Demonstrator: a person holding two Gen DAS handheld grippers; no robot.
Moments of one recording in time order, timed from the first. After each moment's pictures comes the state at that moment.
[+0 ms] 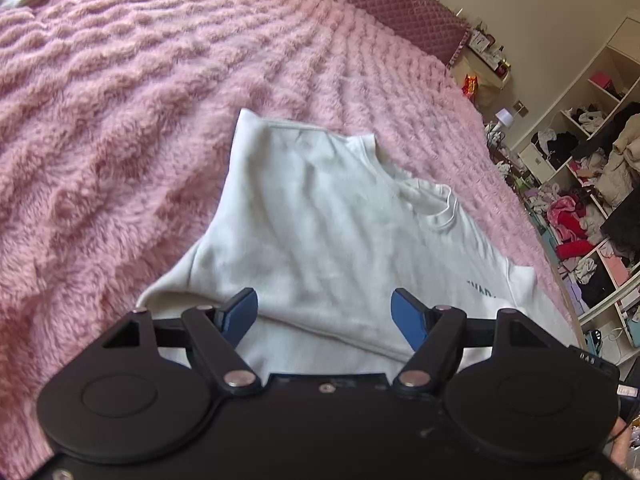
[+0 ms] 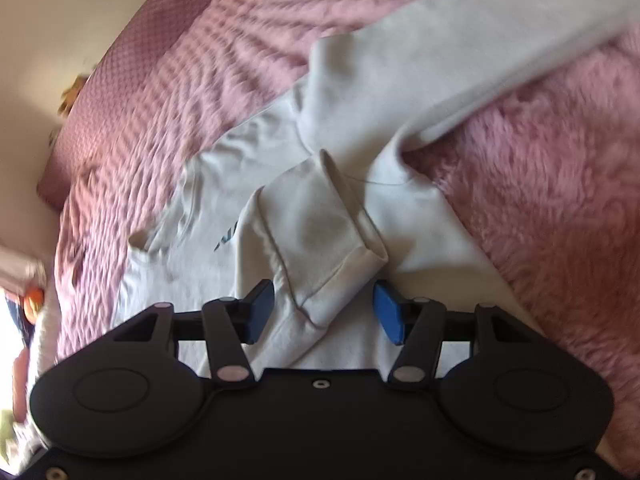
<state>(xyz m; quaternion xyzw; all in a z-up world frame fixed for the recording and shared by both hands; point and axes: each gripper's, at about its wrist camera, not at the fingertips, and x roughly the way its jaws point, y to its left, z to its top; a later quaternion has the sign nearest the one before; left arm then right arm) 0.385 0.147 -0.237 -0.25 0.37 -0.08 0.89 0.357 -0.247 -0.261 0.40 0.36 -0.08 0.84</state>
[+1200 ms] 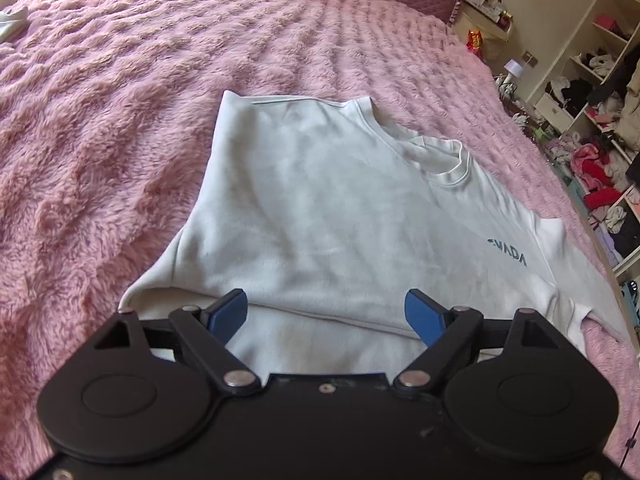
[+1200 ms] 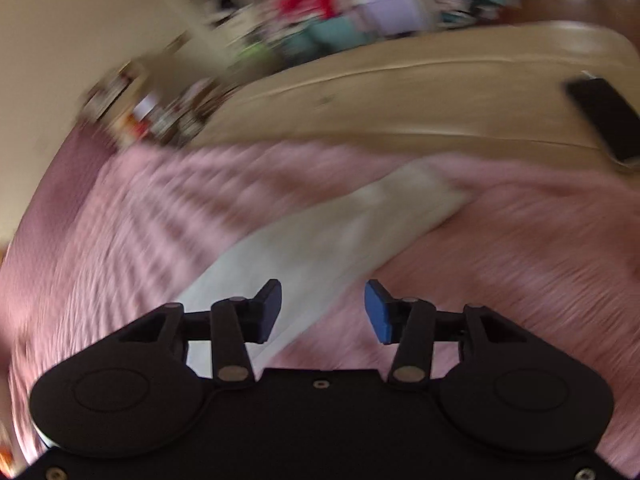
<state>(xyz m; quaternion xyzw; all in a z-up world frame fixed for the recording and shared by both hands) 0.412 0.100 -0.231 -0.17 0.41 -0.07 0.89 0.233 -0.530 -0.218 0.44 0.23 -0.31 0.81</state>
